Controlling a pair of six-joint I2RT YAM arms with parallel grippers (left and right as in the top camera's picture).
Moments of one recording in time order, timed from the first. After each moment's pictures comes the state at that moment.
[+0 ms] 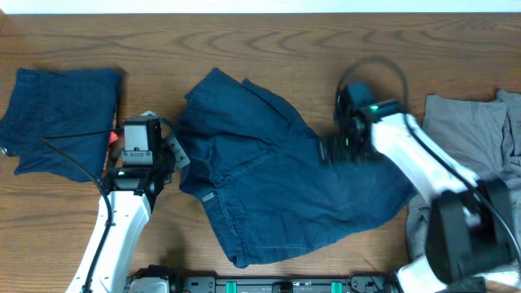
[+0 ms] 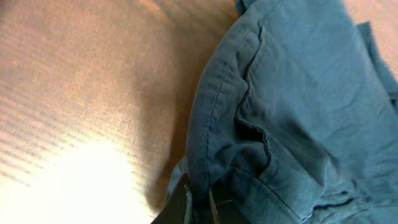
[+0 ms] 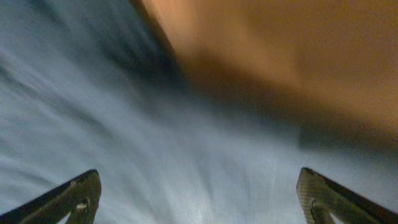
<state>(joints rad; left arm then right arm) -0.02 1.20 0.73 -0.52 0.04 -0.53 0.30 1.70 1.18 -0.79 -0.10 0.20</state>
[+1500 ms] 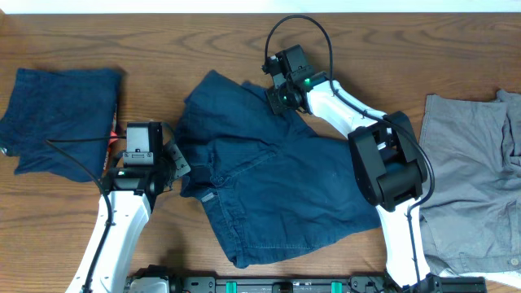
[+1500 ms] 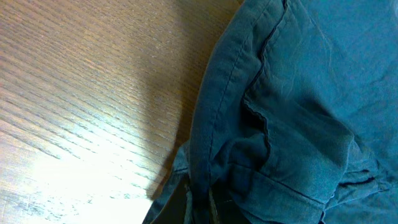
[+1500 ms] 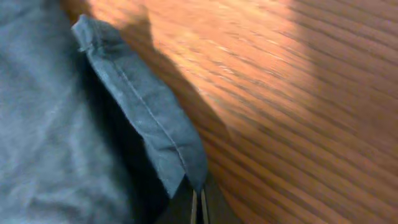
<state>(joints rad) -0.02 1.20 0.73 -0.61 0.05 -0.53 0.45 2.31 1.69 -0.42 -0.14 0.07</state>
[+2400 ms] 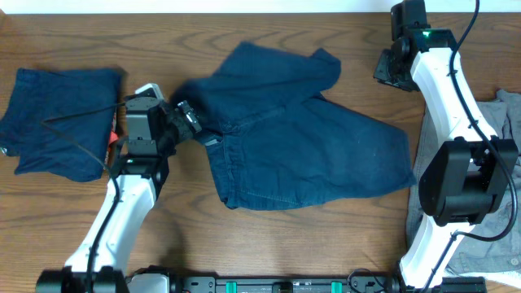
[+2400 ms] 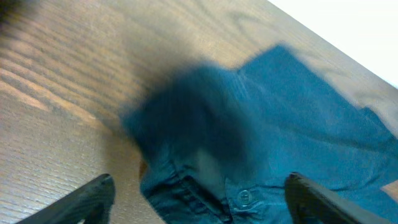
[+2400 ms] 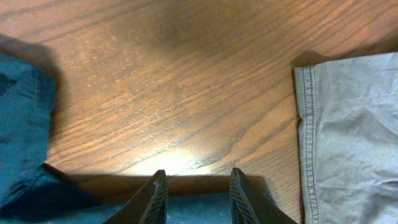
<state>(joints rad) -0.03 1.35 0.73 -0.08 0.07 -0.52 0.05 2.05 1.82 -1.00 0.21 0.43</state>
